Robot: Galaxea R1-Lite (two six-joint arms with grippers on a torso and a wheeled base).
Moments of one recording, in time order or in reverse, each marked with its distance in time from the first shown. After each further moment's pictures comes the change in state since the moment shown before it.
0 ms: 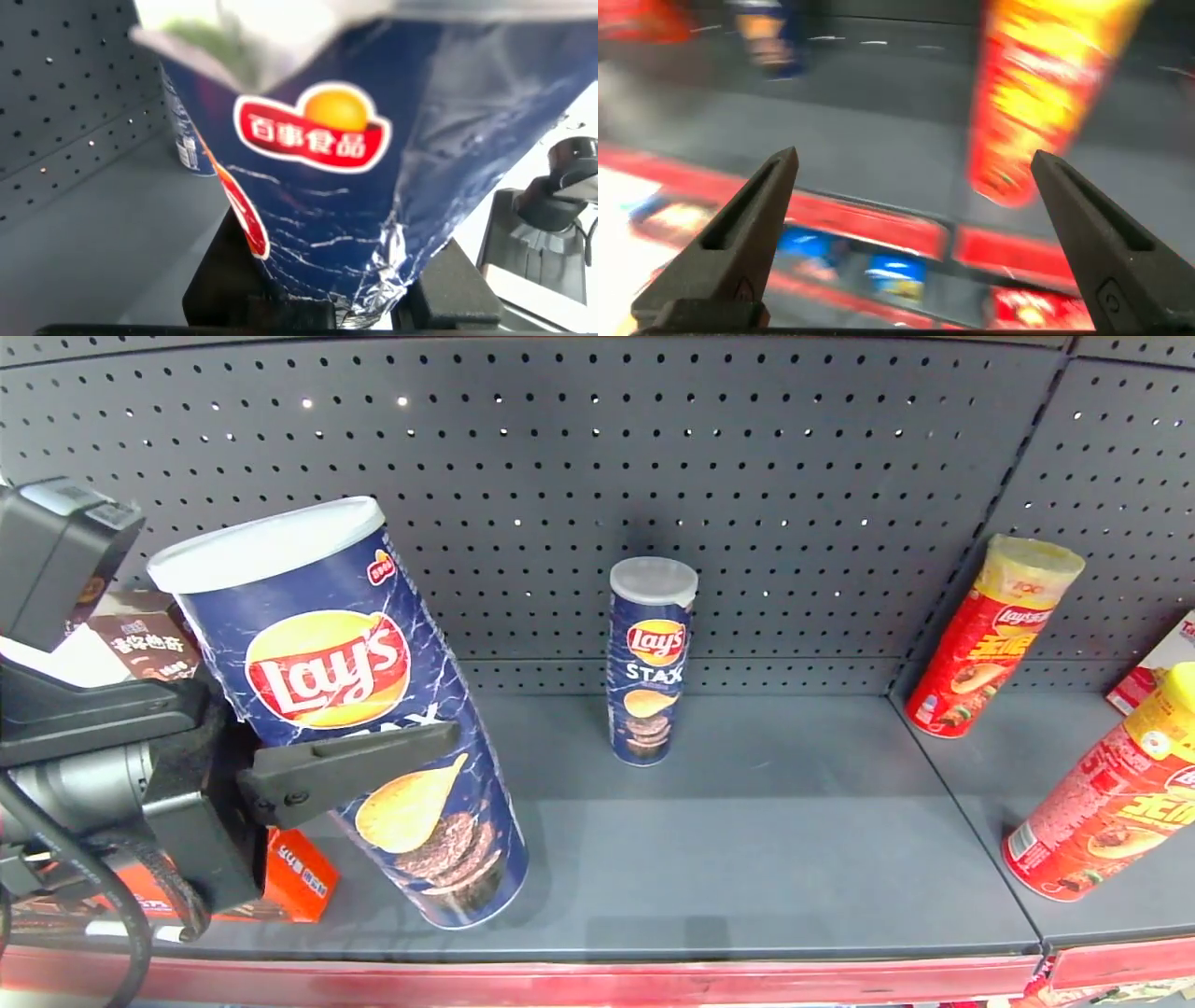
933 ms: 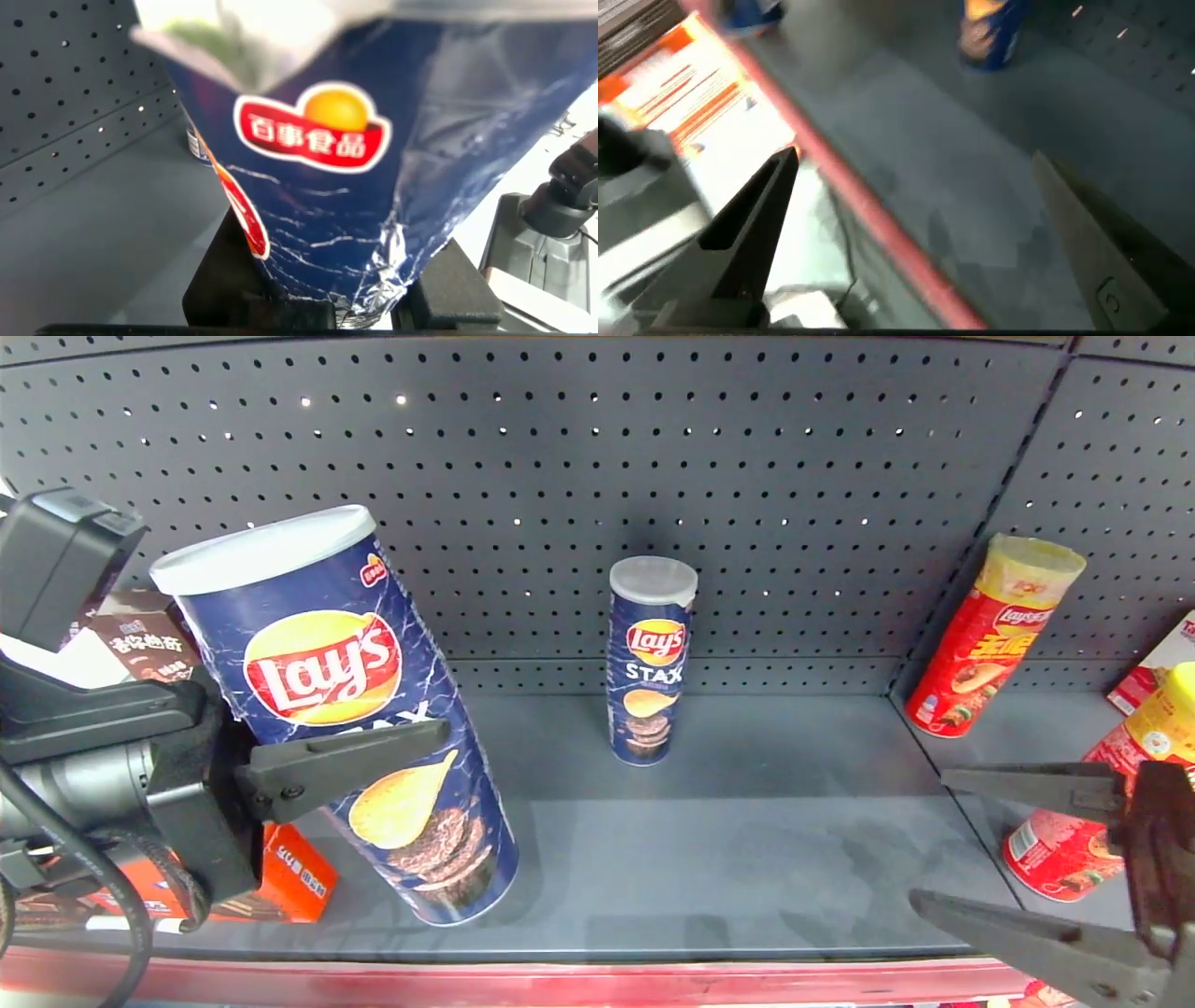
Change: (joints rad) left arm 0.034 0.000 0.010 -0.002 -0.003 -0.016; right arm 0.585 0.755 -0.310 -0.206 -0.032 -0.096
